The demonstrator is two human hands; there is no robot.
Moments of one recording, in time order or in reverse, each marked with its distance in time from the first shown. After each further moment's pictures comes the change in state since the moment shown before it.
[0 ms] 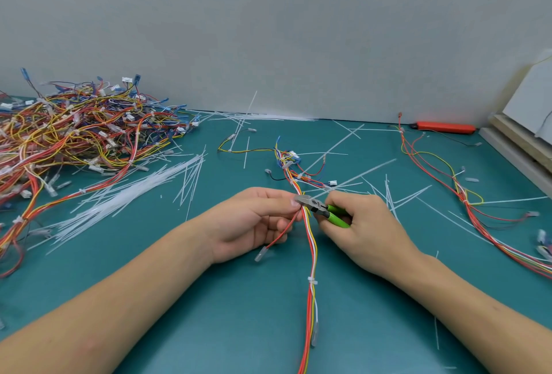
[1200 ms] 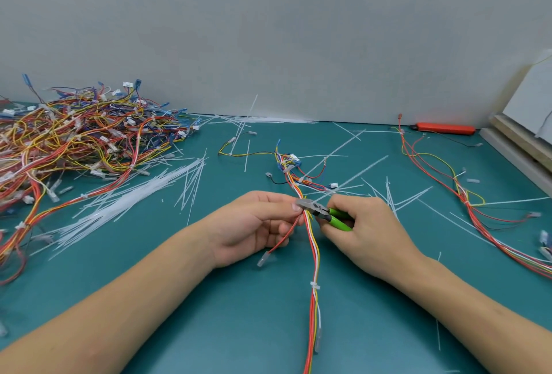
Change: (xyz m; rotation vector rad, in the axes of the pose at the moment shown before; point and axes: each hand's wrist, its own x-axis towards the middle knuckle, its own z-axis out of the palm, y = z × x) left_hand -0.001 0.001 0.001 0.011 0.021 -0.005; right_hand -0.001 -0.004 -0.003 -0.032 0.007 0.049
